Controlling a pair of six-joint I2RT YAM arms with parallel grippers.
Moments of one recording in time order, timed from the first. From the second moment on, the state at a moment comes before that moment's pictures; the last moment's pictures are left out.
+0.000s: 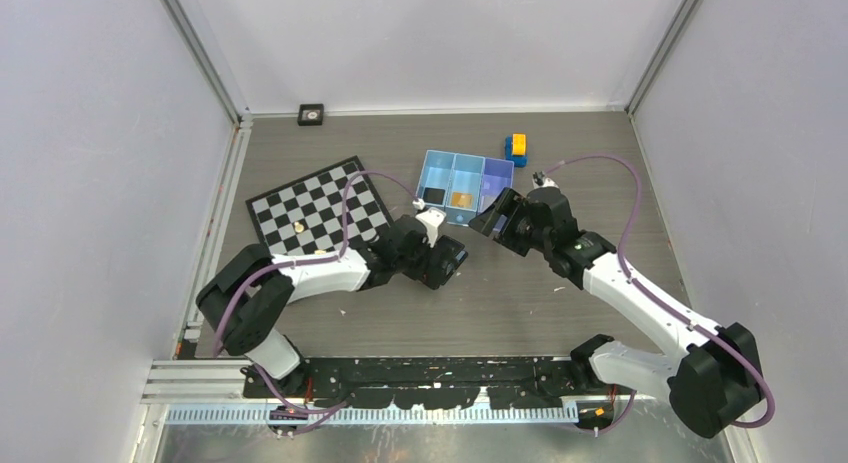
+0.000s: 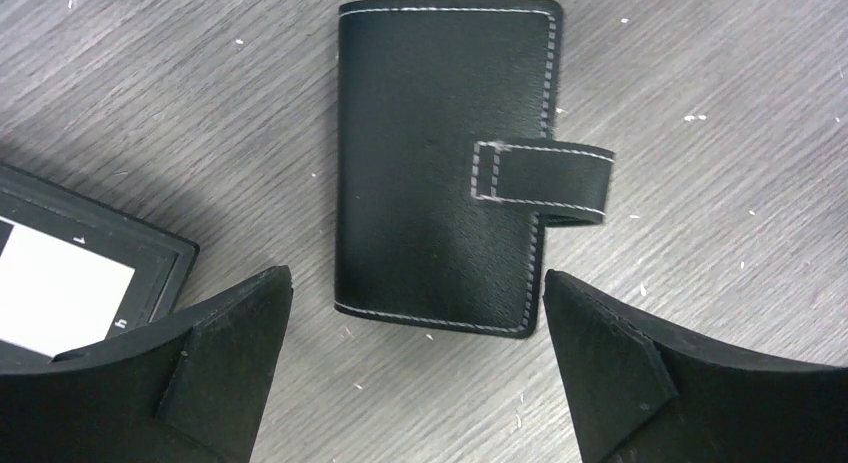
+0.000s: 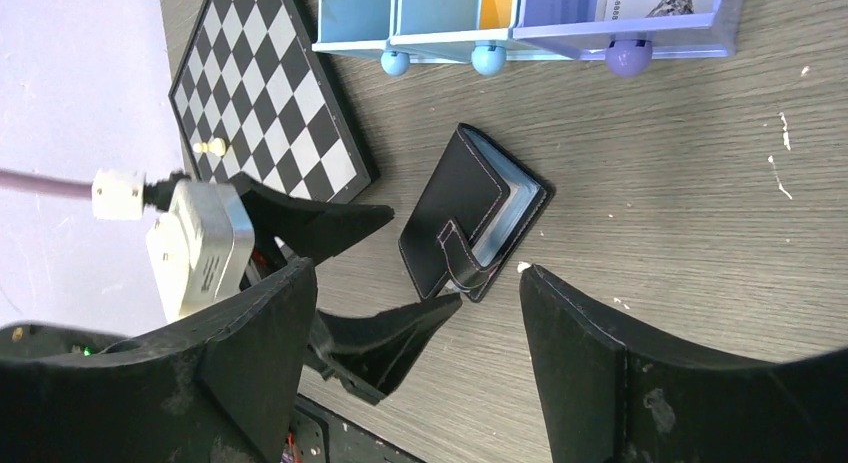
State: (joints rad) left arm -0.86 1.57 0.78 0.03 -0.06 -0.24; right arm 0.50 1.09 0.74 -0.24 -0.06 0.91
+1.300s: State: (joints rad) left arm -0.78 1.71 0.89 0.00 0.13 -0.33; right arm 0.50 1.13 0.66 -0.15 -0.07 0.91
